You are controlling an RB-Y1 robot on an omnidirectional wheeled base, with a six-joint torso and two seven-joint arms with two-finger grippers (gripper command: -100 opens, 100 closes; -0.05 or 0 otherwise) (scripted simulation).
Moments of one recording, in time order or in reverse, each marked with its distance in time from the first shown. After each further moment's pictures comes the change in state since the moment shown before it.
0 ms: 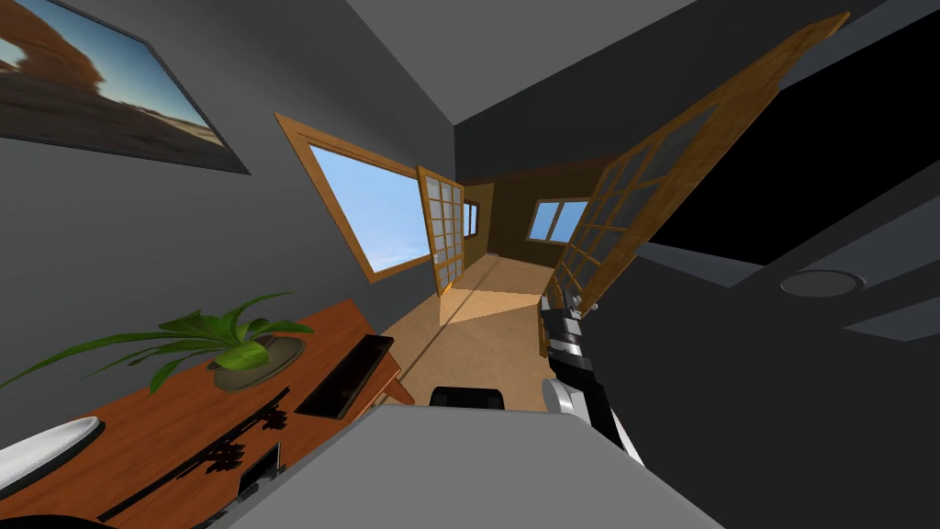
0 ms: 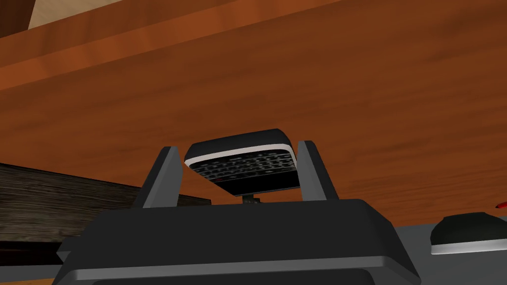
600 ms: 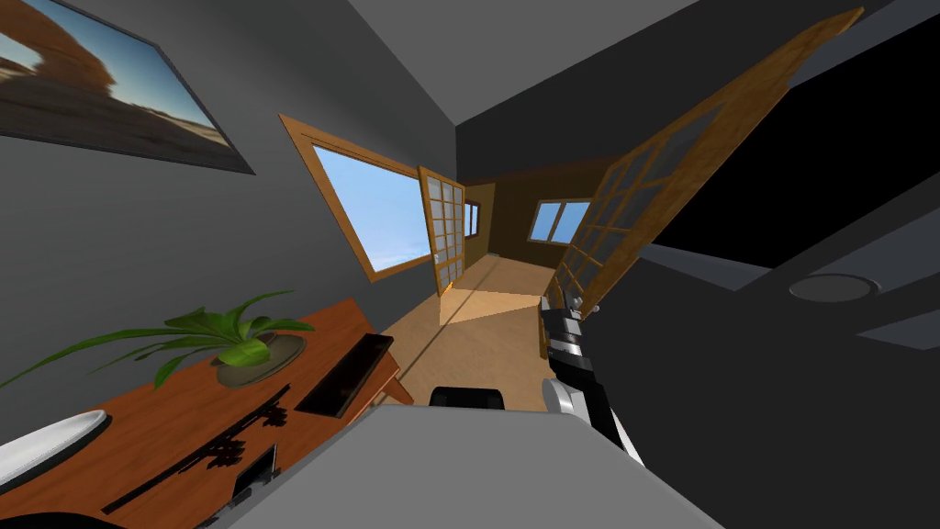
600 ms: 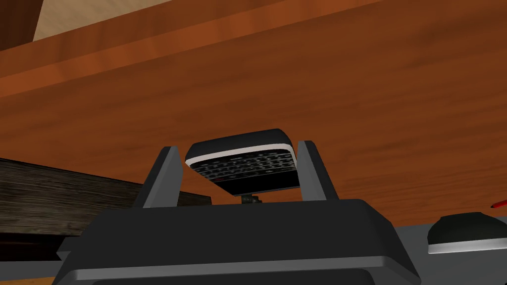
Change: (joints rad) left arm 0.035 0.025 0.001 -0.042 0.009 0.000 0.003; right arm 0.000 0.000 0.000 0.000 0.000 0.000 0.000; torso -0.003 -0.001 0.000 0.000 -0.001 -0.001
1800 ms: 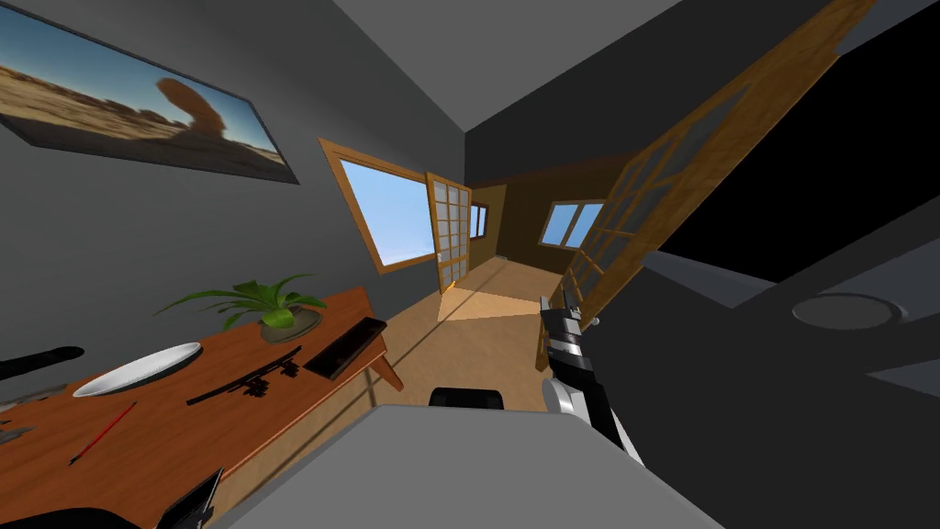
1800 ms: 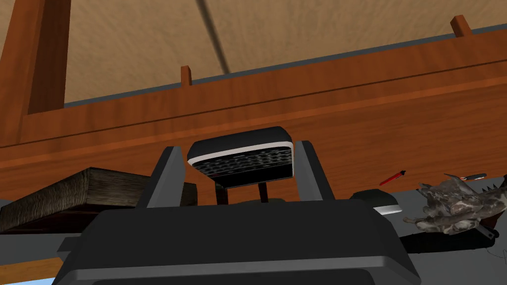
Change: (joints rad) left arm 0.166 0.046 0.175 -0.065 -0.072 -0.036 0.007; right arm 0.000 0.000 0.000 0.000 0.000 0.000 0.000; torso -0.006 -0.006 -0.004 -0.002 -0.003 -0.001
